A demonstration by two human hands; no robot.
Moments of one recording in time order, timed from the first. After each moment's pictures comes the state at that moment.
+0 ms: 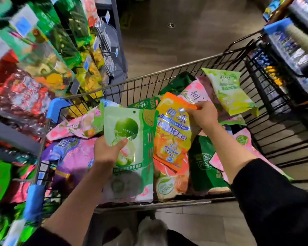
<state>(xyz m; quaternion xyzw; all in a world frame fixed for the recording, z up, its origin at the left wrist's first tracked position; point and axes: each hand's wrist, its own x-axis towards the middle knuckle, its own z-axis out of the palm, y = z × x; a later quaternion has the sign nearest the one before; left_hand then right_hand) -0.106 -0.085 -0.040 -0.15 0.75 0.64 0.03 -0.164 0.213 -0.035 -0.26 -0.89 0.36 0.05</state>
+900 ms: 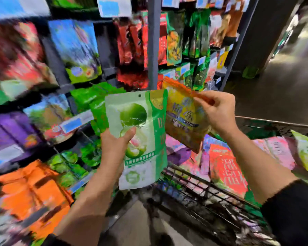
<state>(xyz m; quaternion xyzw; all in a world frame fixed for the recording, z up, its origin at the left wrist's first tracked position) 0.154 -0.208 0.101 -0.25 0.59 0.68 -0.36 -0.024 -0.019 0.150 0.33 -0.77 0.50 0.24</state>
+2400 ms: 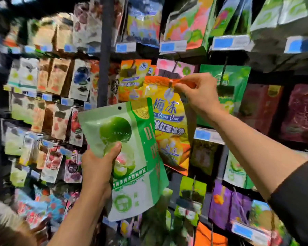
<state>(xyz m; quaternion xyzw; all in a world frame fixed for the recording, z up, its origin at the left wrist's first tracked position) 0.690 -0.276 0.283 -0.36 0.33 0.26 -0.84 0.503 -0.371 0.455 0.76 -0.28 0.59 0.05</state>
